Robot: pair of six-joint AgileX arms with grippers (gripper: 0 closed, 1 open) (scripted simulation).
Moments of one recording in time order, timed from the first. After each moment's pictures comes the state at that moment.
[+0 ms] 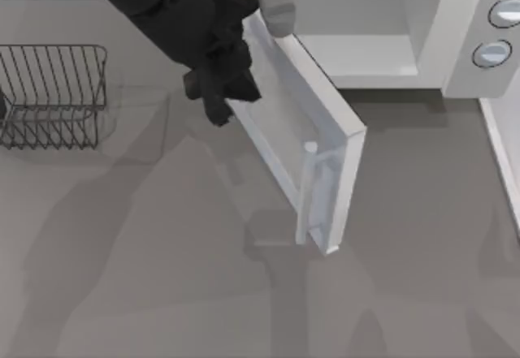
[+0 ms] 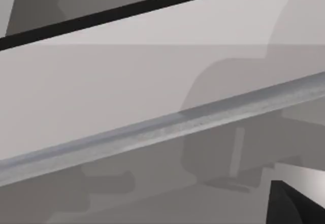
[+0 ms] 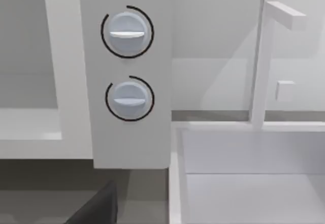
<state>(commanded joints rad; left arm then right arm) -0.52 1.83 1.76 -1.15 0.41 0.82 0.00 0.00 0.00 0.00 0.00 0.00</state>
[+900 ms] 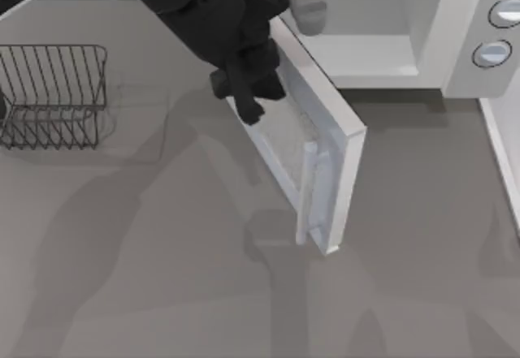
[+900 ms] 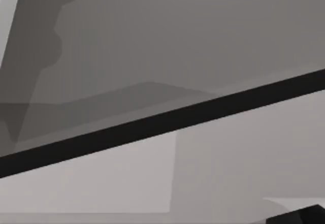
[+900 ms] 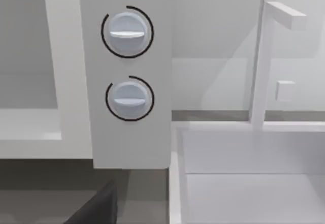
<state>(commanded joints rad) -0.57 1.87 1.81 -1.14 0.39 0.77 0.00 0.00 0.00 0.00 0.00 0.00</state>
